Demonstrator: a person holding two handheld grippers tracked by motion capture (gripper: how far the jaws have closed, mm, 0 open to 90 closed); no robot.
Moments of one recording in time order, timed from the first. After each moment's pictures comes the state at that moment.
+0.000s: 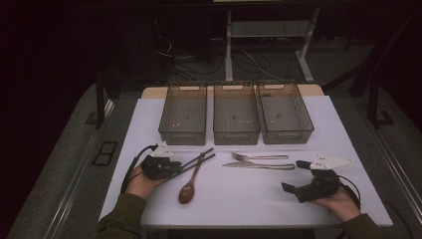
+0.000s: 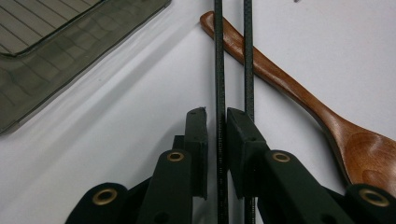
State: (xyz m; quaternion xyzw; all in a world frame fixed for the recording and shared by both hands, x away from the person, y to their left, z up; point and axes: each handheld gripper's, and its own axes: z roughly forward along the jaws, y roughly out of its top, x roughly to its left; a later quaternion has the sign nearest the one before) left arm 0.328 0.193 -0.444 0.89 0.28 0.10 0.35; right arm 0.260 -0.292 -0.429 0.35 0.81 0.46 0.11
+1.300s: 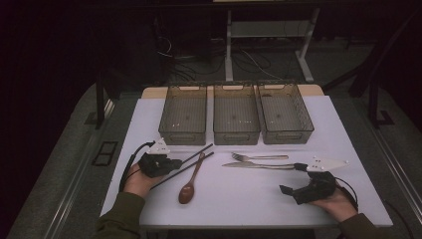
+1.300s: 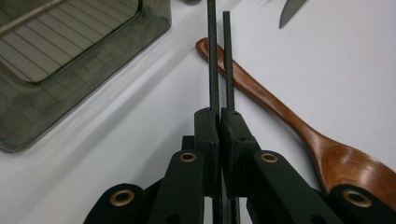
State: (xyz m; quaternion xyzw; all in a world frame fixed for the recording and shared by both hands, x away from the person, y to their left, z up) left arm 0.329 0.197 -0.428 0.88 0.27 0.09 0.37; right arm 0.262 -0.290 -0.442 0.34 0.82 0.45 0.11
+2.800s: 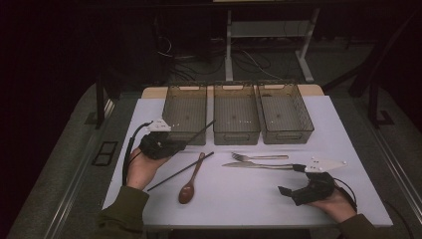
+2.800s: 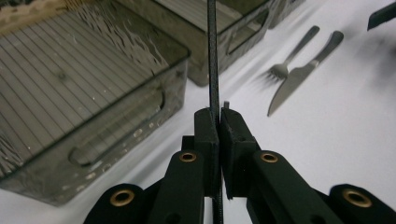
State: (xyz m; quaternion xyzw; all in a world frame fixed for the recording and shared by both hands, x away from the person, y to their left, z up) left arm 0.346 0.176 -0.364 0.84 0.33 0.10 0.41; right arm 0.260 -0.286 -0.443 0.34 0.82 0.44 0.11
